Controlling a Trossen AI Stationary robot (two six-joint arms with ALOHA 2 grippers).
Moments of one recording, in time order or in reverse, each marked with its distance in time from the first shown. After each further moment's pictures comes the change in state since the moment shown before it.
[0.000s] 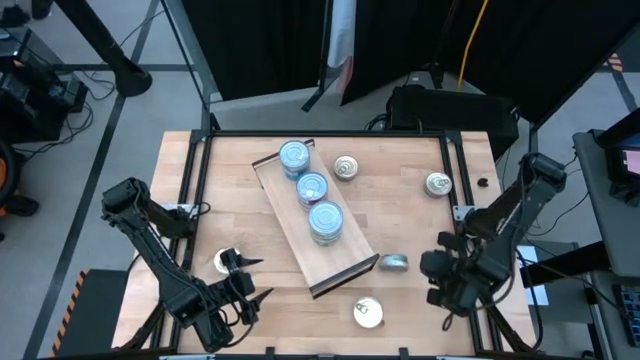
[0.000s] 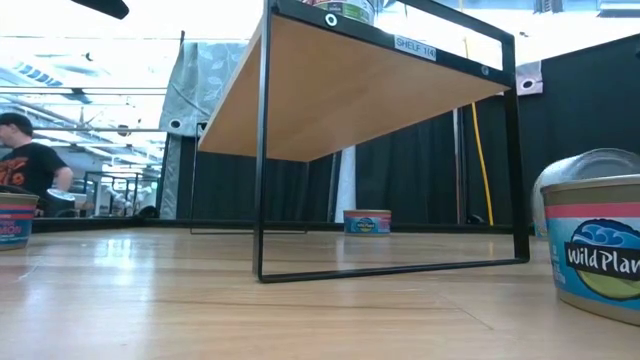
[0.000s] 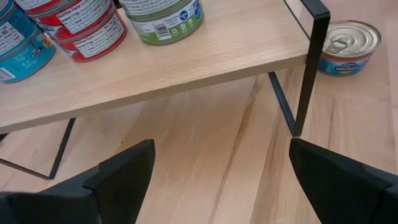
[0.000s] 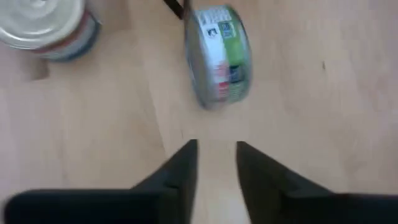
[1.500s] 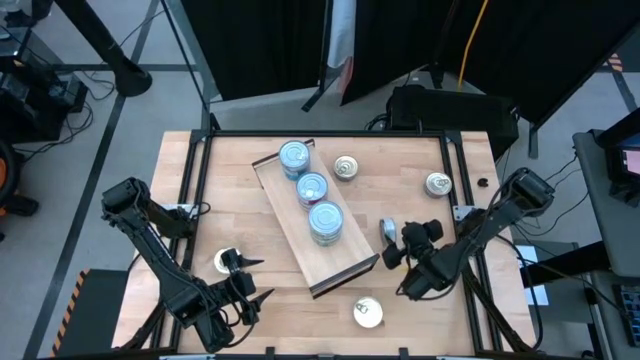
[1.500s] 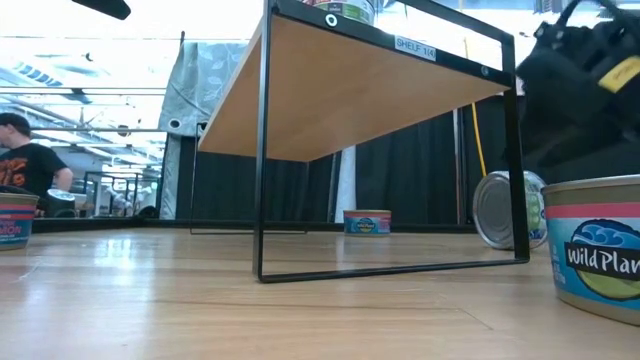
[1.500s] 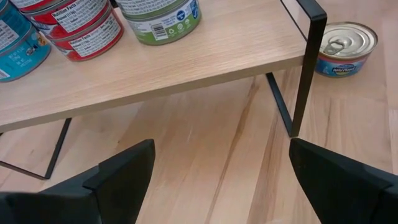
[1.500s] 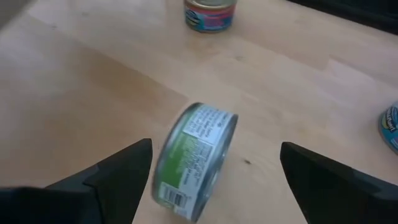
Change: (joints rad) left arm 0.001 0.000 0.000 0.018 0.007 0.009; right arm -0.271 0.258 -0.081 0.059 0.494 0.600
